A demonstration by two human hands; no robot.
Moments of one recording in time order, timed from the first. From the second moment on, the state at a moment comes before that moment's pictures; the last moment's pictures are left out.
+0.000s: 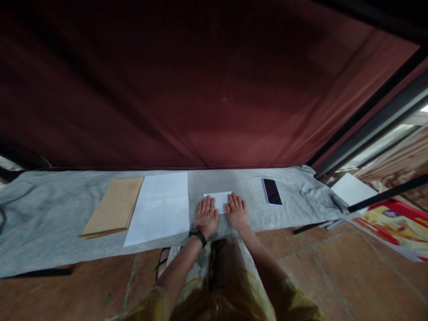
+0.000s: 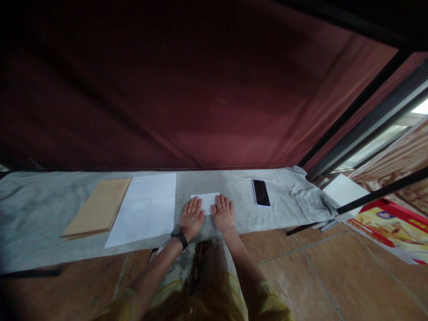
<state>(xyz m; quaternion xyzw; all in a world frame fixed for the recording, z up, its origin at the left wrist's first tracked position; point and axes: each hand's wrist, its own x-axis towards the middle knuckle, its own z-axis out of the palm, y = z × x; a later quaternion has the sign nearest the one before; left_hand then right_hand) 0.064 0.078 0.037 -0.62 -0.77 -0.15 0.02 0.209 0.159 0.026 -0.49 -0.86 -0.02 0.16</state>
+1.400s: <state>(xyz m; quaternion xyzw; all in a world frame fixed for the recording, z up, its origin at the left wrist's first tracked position) 0.073 0.063 0.037 -0.57 -0.80 -0.18 0.04 0.172 0.144 0.036 -0.44 -0.88 0.00 0.15</state>
